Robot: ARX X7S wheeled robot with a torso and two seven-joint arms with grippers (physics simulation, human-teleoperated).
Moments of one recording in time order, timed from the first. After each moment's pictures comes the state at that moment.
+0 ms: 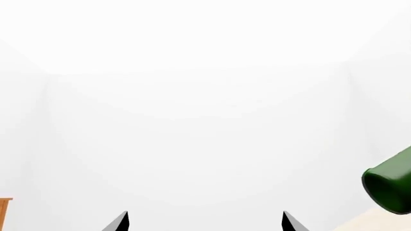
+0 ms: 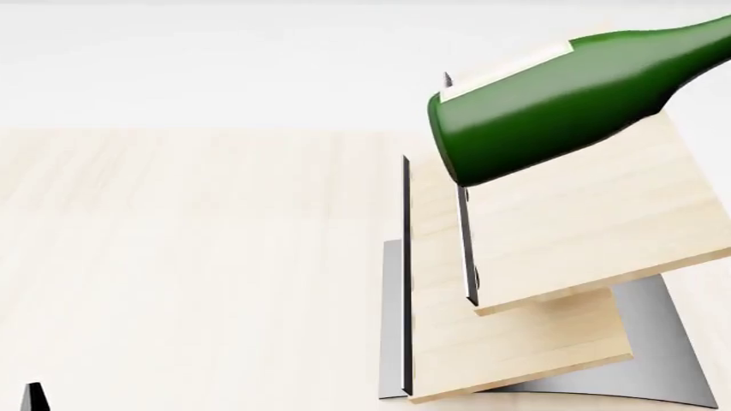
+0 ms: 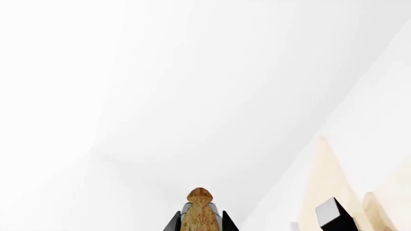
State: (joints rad) left arm 0.30 -0.35 0.30 0.65 0.11 0.36 -0.48; right arm 0.97 0.70 0.09 0.29 1.89 0.57 0.40
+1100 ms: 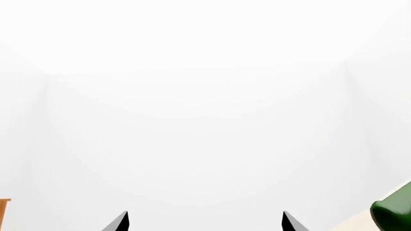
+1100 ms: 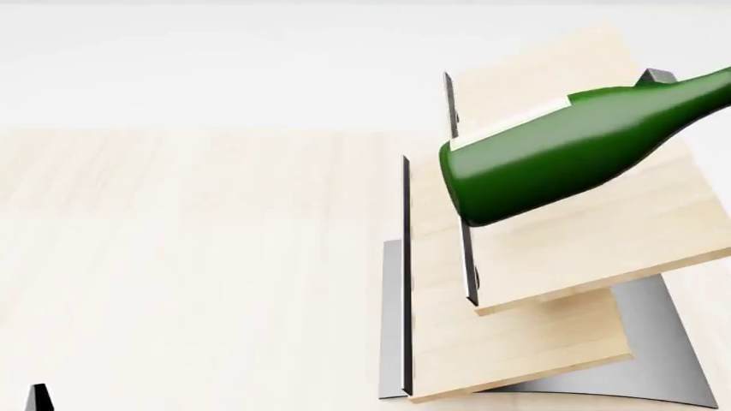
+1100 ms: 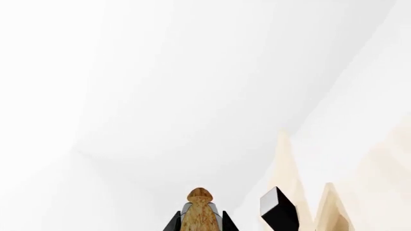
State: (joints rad) left arm 0.29 -0.37 0.32 0.65 0.11 0.35 -0.50; right arm 0.91 0.70 0.06 0.38 1.82 0.56 0.28
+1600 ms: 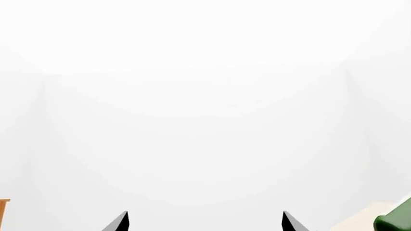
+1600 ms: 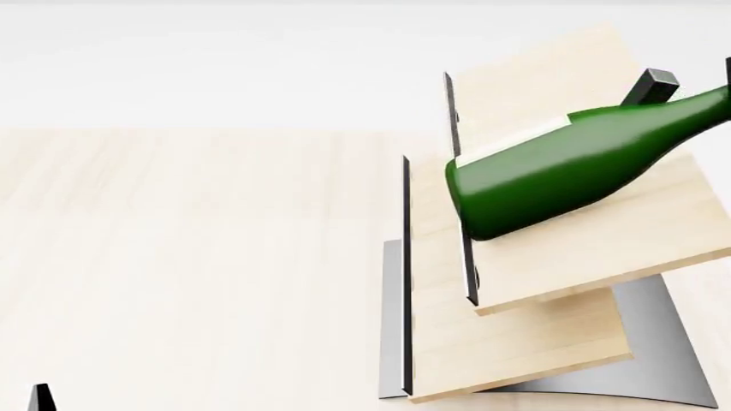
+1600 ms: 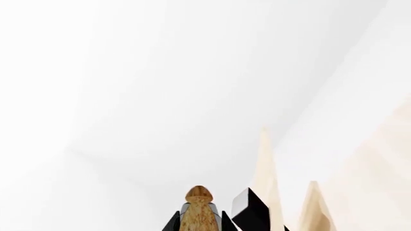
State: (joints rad) left arm 0.29 -0.37 0.32 0.65 0.12 0.35 -0.51; right arm 0.93 0.69 0.02 0.51 1.76 0.56 0.16
